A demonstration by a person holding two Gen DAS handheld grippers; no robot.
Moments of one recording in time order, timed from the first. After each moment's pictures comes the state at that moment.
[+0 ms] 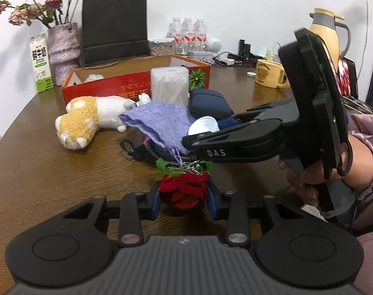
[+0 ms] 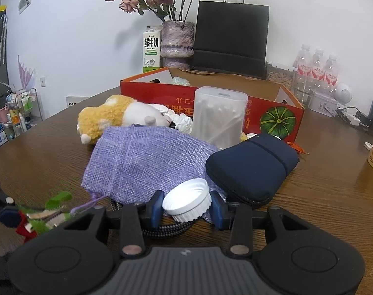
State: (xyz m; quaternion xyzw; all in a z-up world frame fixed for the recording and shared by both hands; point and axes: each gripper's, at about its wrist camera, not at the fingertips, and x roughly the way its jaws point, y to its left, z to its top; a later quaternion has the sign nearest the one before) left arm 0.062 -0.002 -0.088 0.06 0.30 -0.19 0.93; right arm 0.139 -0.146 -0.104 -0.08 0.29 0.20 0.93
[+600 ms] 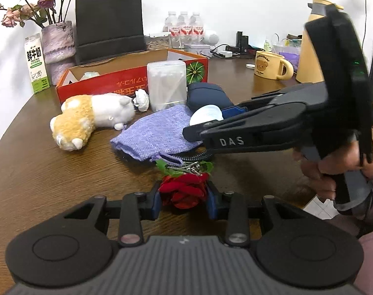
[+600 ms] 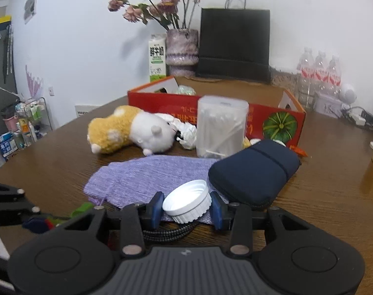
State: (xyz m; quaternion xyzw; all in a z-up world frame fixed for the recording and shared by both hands) left arm 0.071 -0.004 -0.092 0.08 0.31 -0.18 0.93; right arm 0.131 -0.156 -0.095 -0.06 0.27 0.22 0.93
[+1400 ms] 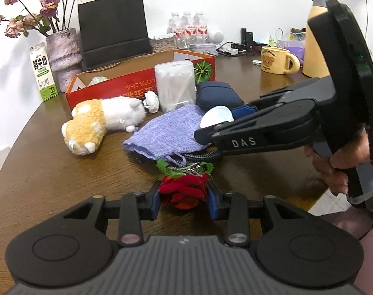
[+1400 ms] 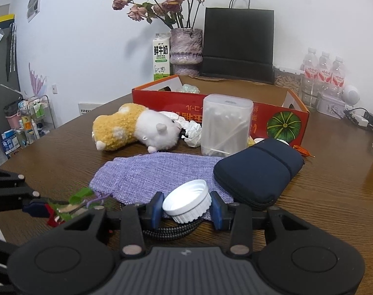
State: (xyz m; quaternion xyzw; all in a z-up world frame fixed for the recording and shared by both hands) left arm 0.068 -0.002 -0.091 0.11 0.30 -0.17 0.93; right arm 0.129 -0.153 -0.097 -0.06 0.28 0.23 0.93
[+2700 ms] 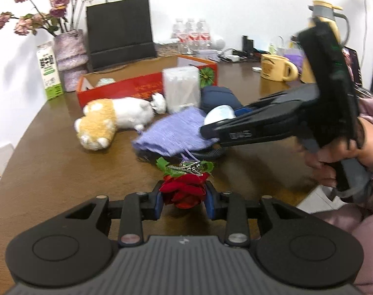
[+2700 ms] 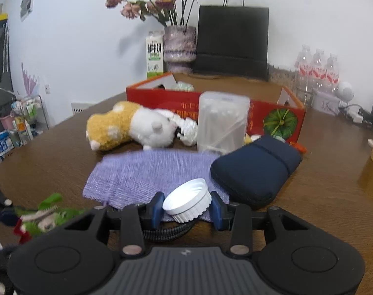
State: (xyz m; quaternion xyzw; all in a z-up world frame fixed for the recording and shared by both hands) left arm 0.051 0.019 -0.079 0.09 0.29 -0.16 0.94; right arm 0.129 -0.150 -0.094 -0.06 0.28 0.21 0.94
